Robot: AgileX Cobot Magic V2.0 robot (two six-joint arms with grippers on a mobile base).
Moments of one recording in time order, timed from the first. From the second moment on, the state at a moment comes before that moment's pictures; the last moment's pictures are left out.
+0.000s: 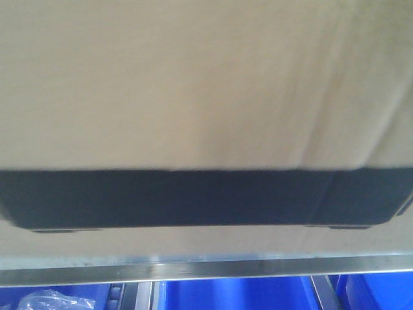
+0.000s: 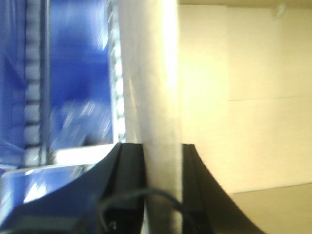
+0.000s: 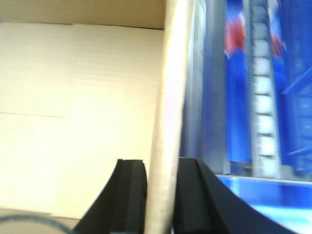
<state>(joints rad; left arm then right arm) -0.52 0.69 -1.02 0.19 1.03 -0.39 -0.02 0.61 -0.91 0.20 0.94 -0.08</state>
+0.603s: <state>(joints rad) -0.52 0.35 -0.98 0.17 1.02 -0.36 -0.02 0.22 -0.91 0.33 0.93 -0.08</state>
